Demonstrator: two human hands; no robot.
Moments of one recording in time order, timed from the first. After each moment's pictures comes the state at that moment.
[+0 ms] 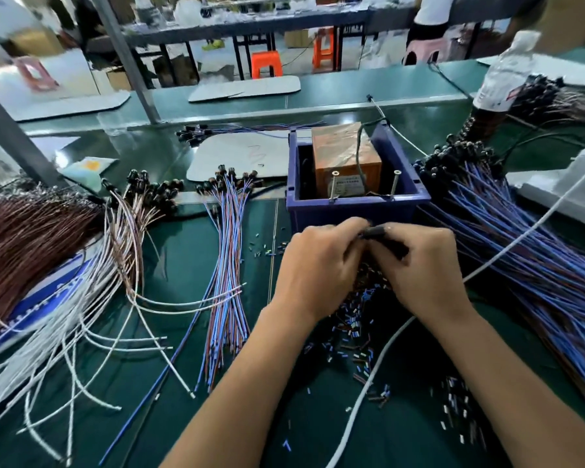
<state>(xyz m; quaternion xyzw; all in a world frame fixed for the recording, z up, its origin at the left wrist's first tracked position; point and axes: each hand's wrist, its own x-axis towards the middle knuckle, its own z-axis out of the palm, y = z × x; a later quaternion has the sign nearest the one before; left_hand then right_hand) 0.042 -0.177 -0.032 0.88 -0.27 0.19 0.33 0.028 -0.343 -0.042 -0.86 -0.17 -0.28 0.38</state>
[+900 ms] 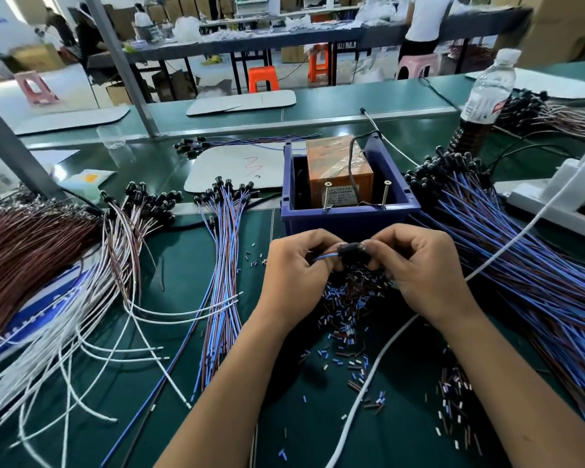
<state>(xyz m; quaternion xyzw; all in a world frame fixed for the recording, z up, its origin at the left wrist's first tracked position) 0.047 -0.161 -0.046 0.80 -0.21 0.14 0.55 0.029 -0.353 -0.042 -0.79 -0.13 -0.19 0.56</state>
